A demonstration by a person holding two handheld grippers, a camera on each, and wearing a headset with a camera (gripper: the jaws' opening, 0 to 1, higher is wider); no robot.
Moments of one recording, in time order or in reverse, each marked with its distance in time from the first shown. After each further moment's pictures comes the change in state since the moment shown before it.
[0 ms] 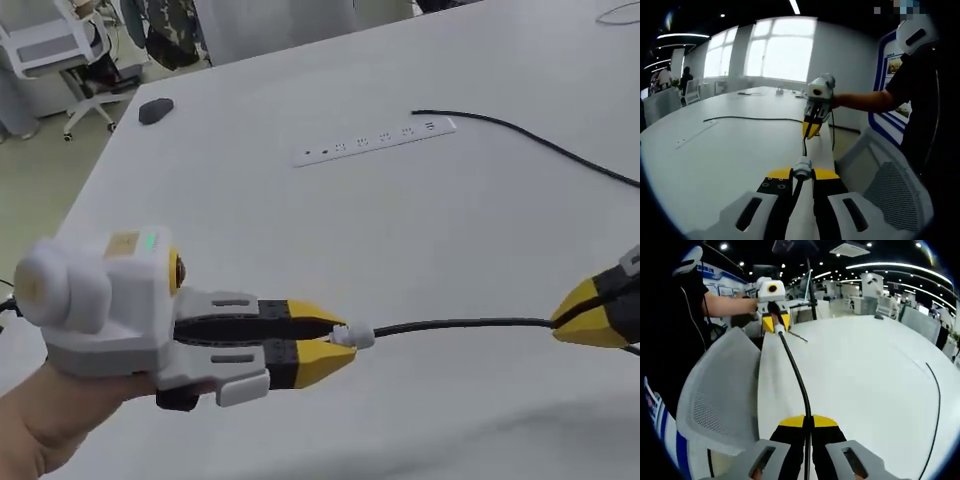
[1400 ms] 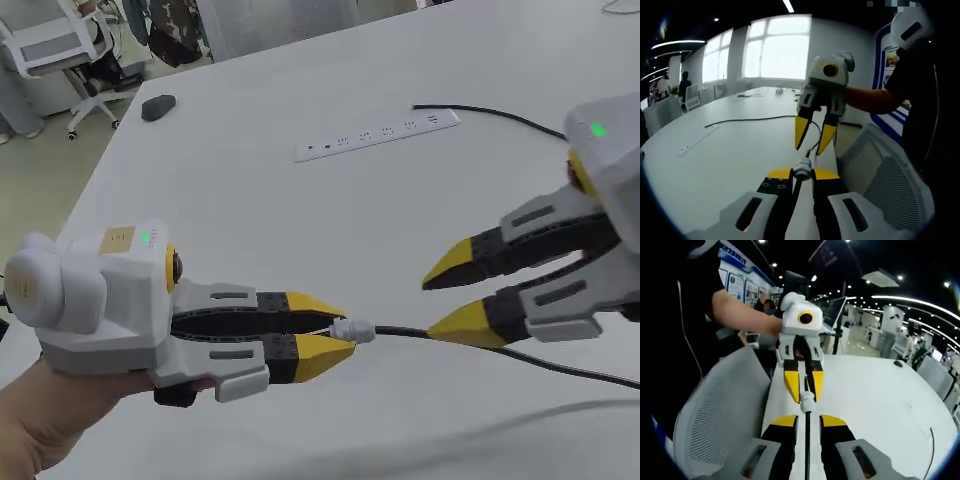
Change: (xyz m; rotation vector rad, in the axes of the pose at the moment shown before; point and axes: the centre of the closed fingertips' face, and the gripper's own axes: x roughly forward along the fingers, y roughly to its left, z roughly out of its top) left arm -0.004 -0.002 0.005 0.057 0.019 0.017; right arm 0.058 0.067 0.153 -0.267 -0.234 0.096
